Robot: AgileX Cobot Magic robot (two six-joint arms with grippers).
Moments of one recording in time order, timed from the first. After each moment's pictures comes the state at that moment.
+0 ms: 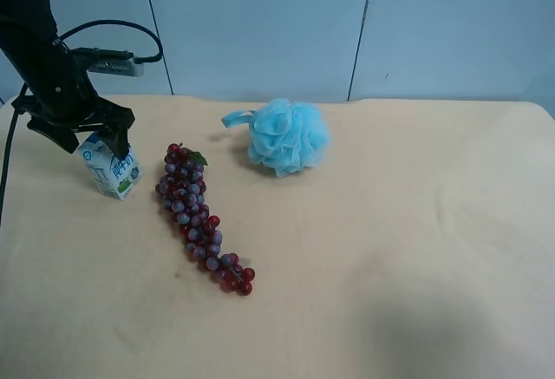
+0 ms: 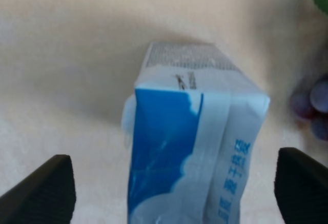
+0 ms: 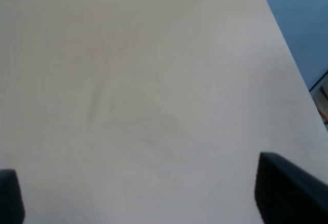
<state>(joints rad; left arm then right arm) -0.10 1.90 -1.34 -0.01 0.88 0.08 -0.03 0.00 -0.50 -0.07 1.07 0.03</state>
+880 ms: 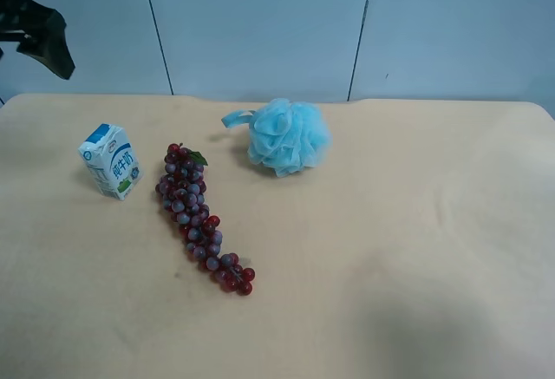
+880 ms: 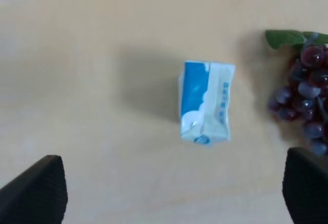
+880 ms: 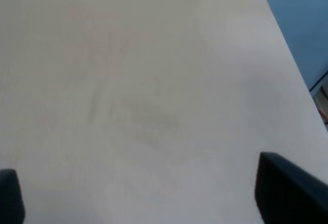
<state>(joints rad) -0.10 1.47 -1.36 0.06 0.99 0.08 -0.03 0.00 -0.50 -0.07 1.07 0.03</state>
